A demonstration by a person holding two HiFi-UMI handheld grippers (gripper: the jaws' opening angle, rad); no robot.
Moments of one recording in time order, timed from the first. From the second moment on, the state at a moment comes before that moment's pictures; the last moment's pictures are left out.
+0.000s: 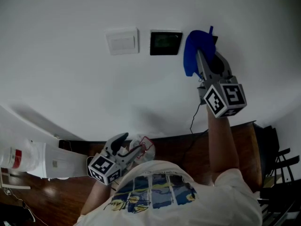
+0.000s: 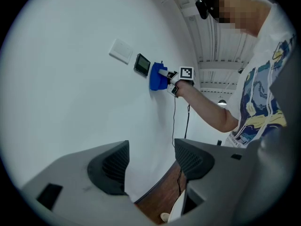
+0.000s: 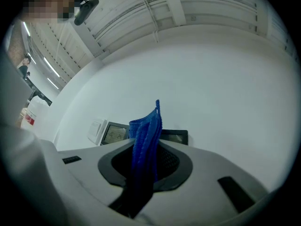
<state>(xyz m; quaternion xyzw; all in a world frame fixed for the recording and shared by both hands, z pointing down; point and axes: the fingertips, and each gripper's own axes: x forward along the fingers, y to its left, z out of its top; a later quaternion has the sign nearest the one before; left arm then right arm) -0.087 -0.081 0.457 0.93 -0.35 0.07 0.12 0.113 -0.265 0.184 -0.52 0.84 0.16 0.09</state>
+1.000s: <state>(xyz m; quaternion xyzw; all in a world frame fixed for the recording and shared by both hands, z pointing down) 0.014 -0.107 0.451 0.92 -0.35 0.09 0.14 0.228 -0.279 0.187 -0.53 0.83 0.15 0.12</state>
